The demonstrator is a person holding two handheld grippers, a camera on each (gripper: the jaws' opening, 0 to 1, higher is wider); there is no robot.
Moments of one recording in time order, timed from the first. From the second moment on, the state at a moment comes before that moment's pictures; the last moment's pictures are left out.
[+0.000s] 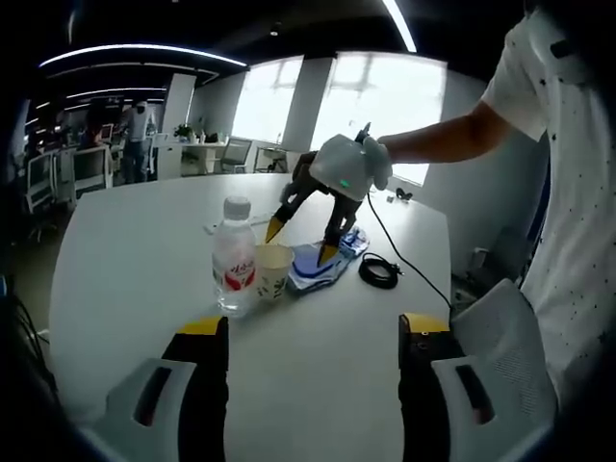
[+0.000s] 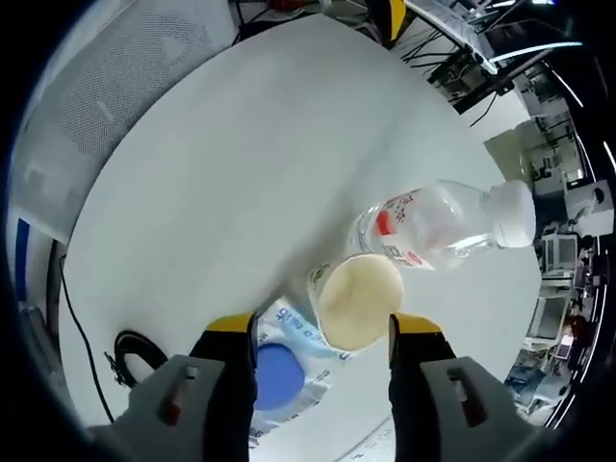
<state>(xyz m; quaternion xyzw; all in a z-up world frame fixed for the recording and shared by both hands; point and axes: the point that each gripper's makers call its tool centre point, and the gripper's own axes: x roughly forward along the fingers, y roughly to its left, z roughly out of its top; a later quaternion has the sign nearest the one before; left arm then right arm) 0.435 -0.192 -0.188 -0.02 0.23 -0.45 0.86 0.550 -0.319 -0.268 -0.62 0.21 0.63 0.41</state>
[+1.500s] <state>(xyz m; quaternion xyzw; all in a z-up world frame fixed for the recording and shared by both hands) 0.437 -0.230 -0.144 0.04 0.21 -0.47 0.85 0.526 -0.383 -0.218 -0.54 0.24 0.57 0.57</state>
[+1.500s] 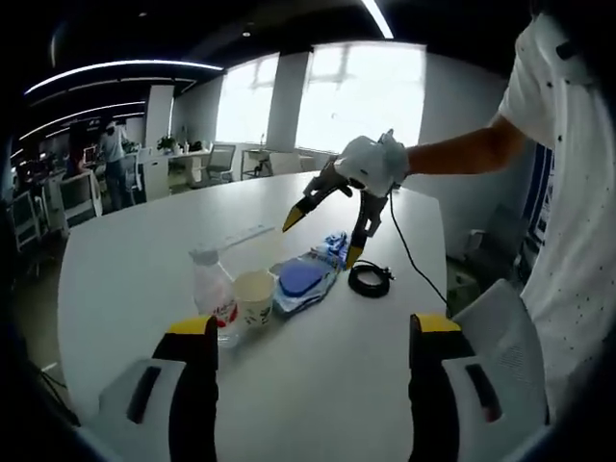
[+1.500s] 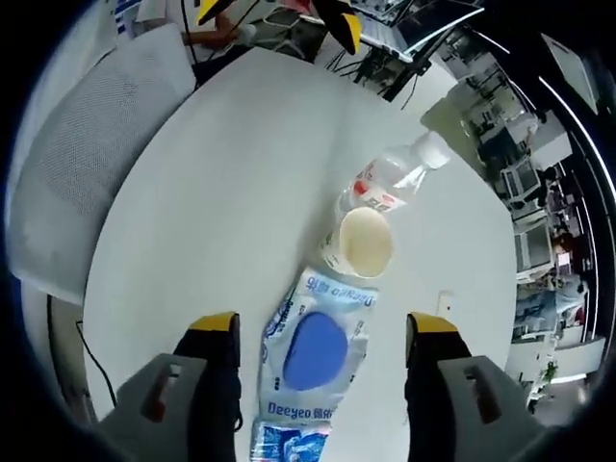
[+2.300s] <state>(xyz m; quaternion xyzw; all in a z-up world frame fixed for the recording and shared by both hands) 0.426 -0.266 -0.120 0.07 0.20 -0.48 0.85 0.490 -0.472 -0.185 -0.49 0.26 0.51 0.66</state>
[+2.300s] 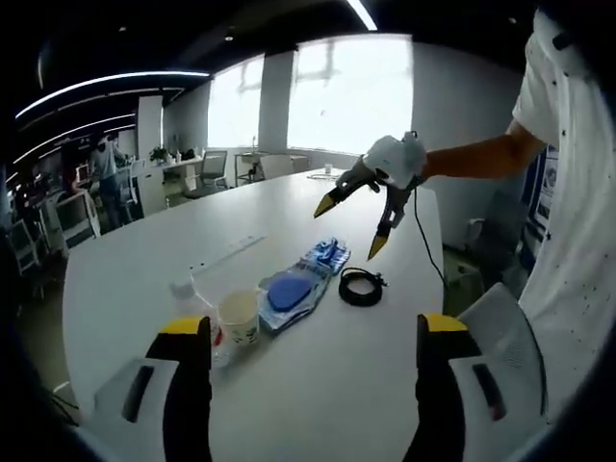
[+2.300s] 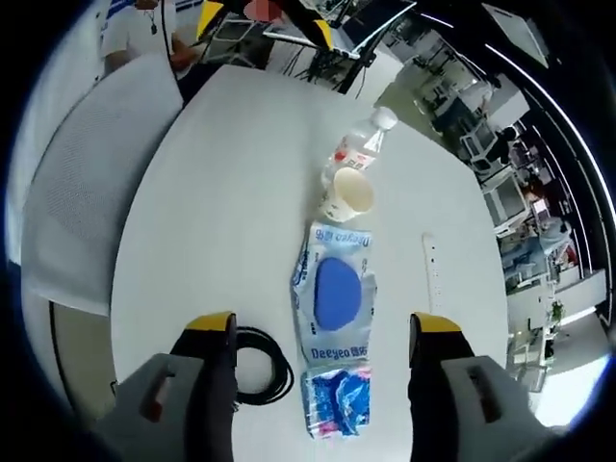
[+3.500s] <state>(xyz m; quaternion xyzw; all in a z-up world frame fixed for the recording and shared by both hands) 0.395 -0.320 -0.121 0.10 0.21 -0.46 0.85 0.394 -0.590 -0.175 -0.31 0.29 0.43 0.80</state>
